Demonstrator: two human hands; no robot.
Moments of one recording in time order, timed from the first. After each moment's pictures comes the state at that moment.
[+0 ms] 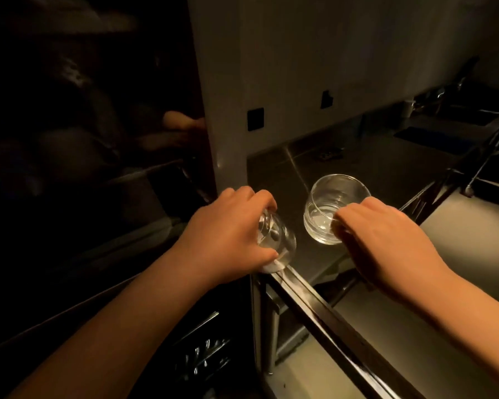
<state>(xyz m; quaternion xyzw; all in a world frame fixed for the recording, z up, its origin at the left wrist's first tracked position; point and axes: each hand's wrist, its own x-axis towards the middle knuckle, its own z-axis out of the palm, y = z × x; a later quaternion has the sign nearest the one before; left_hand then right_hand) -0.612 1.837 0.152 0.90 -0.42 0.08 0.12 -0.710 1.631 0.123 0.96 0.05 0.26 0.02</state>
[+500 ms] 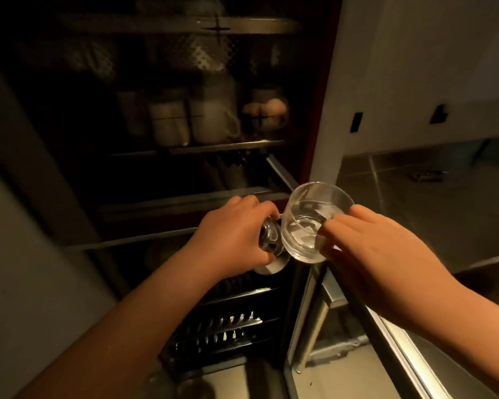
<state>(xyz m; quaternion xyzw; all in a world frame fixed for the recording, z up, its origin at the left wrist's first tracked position) -0.668 1.946 0.132 0.96 -0.24 0.08 0.10 -0.729 1.740 0.149 0.90 0.32 0.28 -0.03</state>
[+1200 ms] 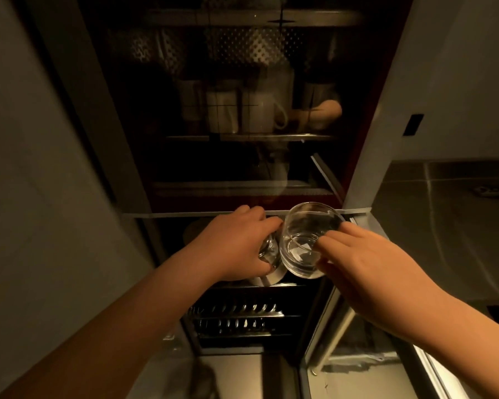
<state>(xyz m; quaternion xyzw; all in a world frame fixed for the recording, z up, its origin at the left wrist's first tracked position) -0.704 1.983 0.119 0.98 -0.21 0.05 0.04 -0.729 1.769 0.127 0.88 0.42 0.19 -0.07</state>
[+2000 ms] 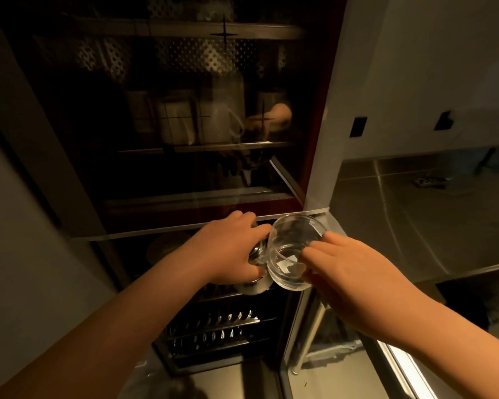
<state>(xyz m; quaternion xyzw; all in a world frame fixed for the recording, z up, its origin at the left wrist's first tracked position) -0.677 1.956 0.115 0.96 -0.29 0.04 0.02 -0.740 1.746 0.129 0.91 0.36 0.17 -0.05</state>
